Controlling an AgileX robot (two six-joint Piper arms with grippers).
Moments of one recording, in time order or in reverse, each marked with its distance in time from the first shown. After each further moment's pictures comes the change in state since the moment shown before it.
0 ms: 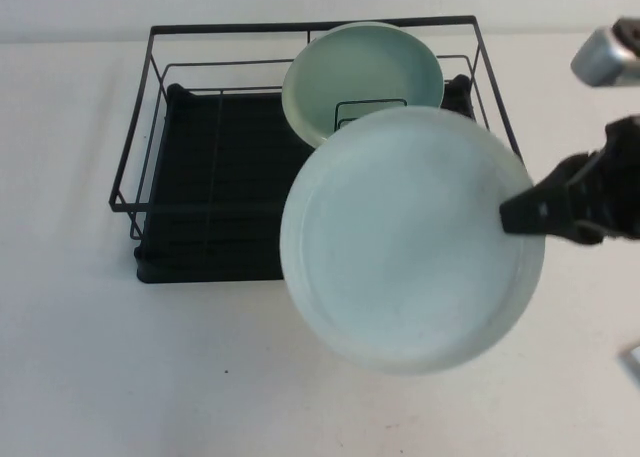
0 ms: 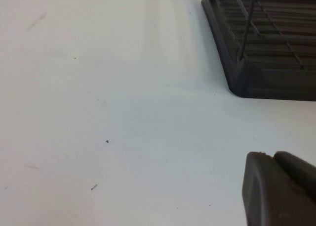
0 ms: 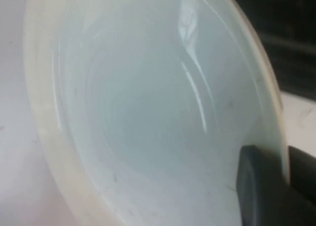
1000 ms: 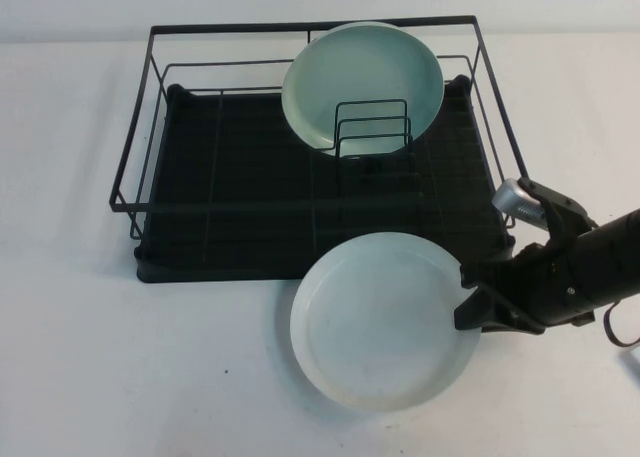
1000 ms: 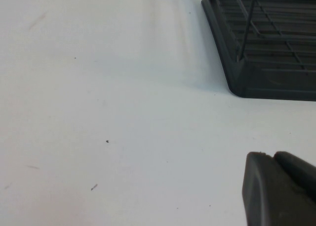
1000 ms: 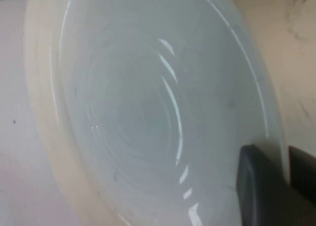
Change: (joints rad) right arm 0.000 0.441 0.193 0.306 -0.205 -0.053; left arm 0.000 0.000 0.000 0.000 0.000 0.000
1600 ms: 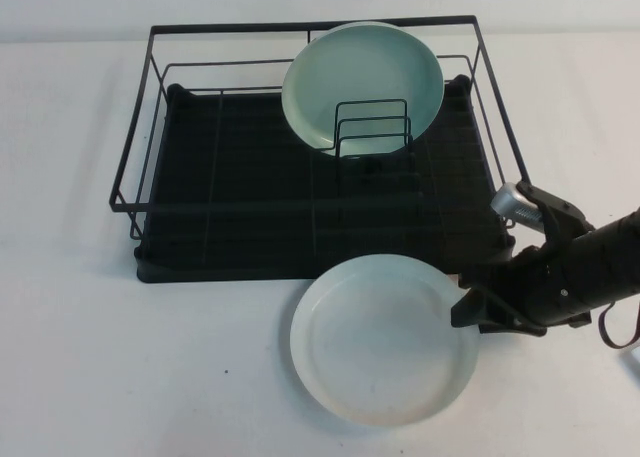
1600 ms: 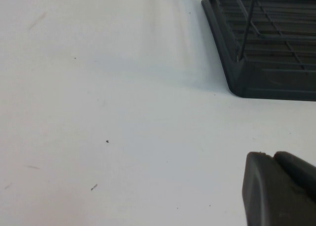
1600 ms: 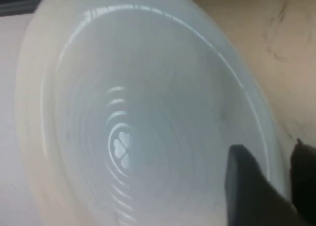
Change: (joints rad) right arm 0.000 0.043 0.000 0.031 -0.051 -0.023; left arm 0.000 0.000 0.000 0.000 0.000 0.000
